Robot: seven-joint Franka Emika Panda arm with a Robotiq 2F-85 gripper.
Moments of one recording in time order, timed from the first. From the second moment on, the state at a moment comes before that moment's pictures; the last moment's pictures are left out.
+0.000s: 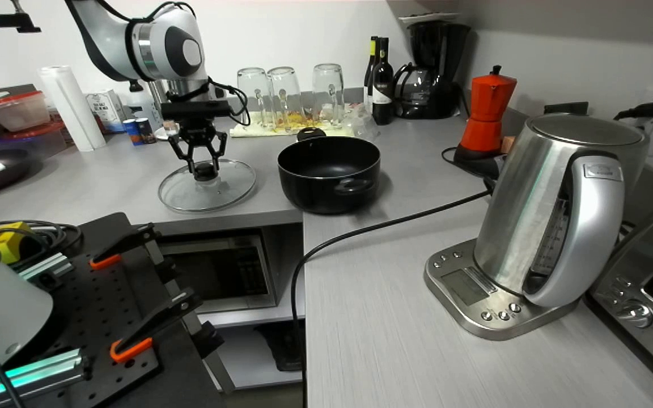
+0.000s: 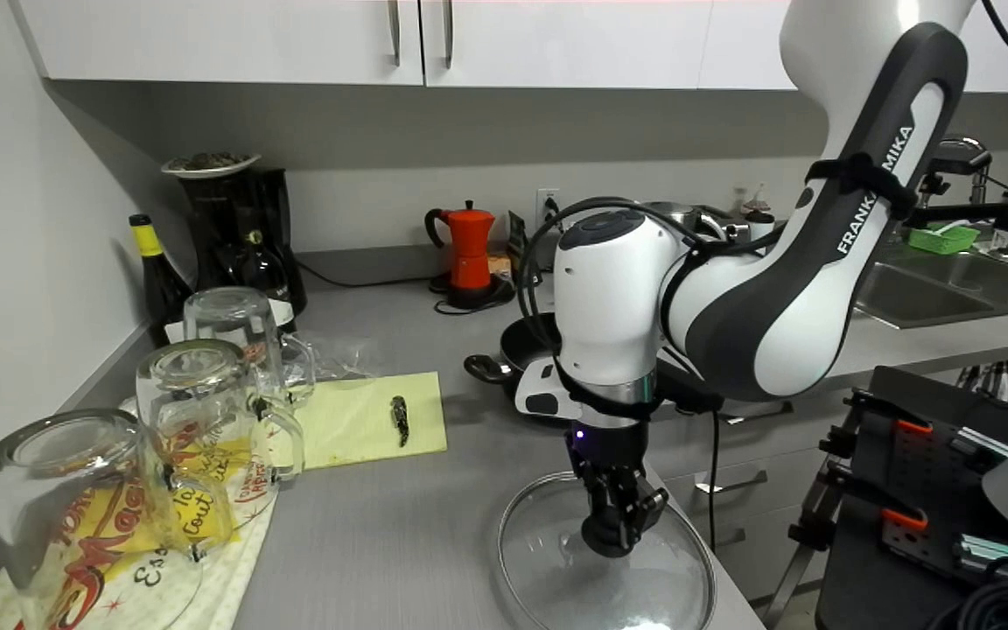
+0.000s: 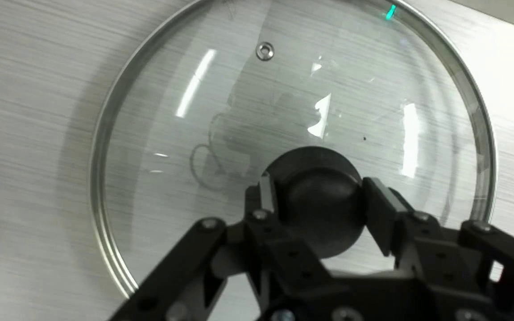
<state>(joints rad) 0.28 0.51 0.34 -2.25 -0.30 2.60 -0.38</state>
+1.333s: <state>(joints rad) 0.27 0.55 0.35 -2.24 -0.30 2.60 -0.40</state>
